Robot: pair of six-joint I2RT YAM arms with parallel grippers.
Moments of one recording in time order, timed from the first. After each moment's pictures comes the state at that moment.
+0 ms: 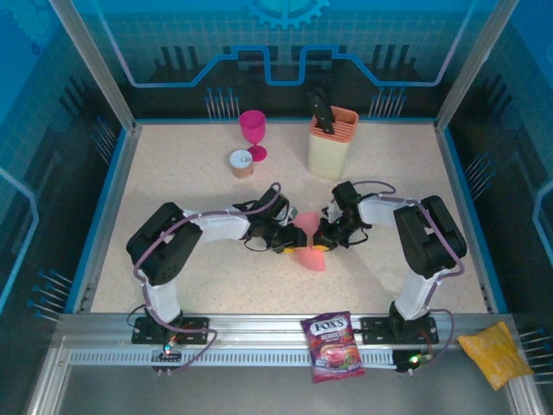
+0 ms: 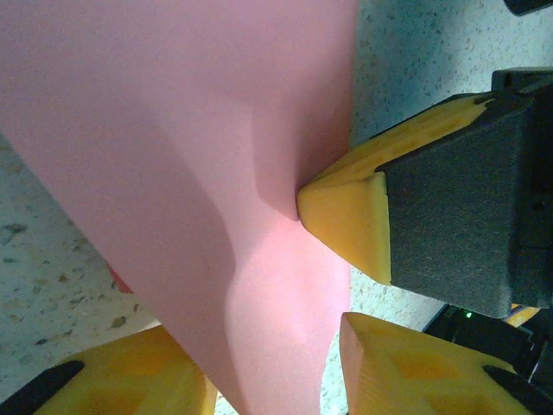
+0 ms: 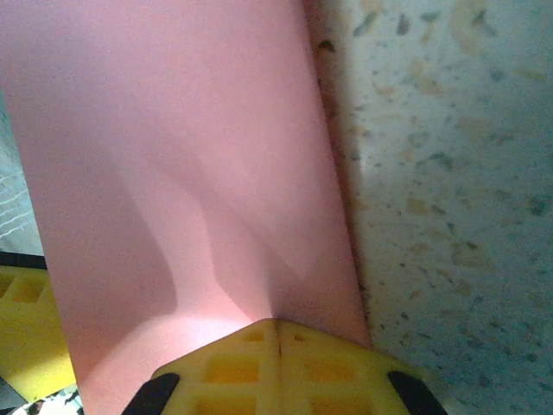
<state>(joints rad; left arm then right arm) -0.69 1.84 1.01 -0.19 0.57 -0.85 0.37 1.79 0.91 -0.53 -0.63 0.55</state>
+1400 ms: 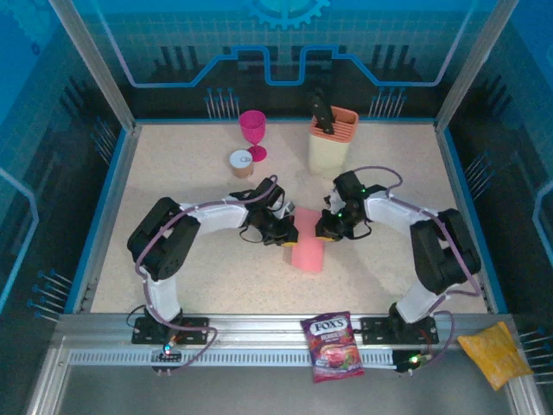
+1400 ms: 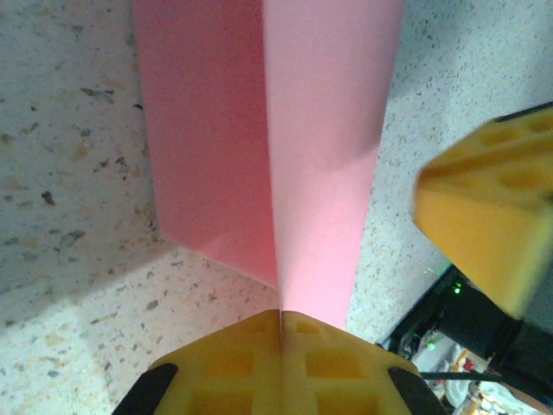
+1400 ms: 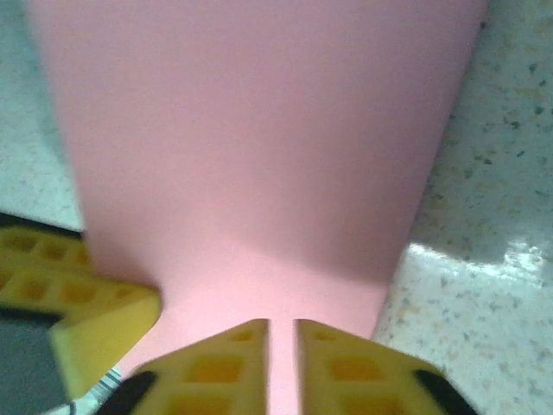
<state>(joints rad) -0.62 1.87 1.13 -0.39 0.66 -0.74 0.40 1.62 0.98 -0.68 -0.48 0.48</state>
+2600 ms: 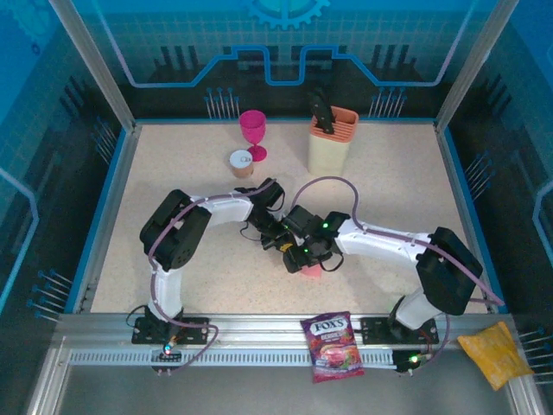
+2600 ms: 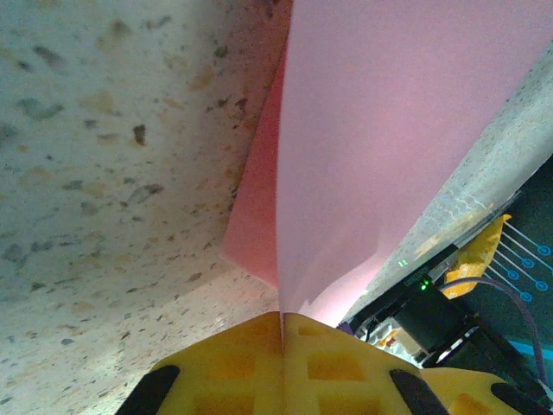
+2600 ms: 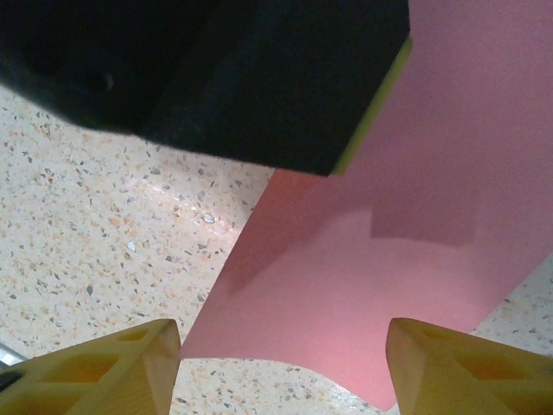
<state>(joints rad) -0.60 1.98 1.19 -0.53 0.77 -0.90 0.90 1.55 1.00 -0.76 -0.05 0.50</state>
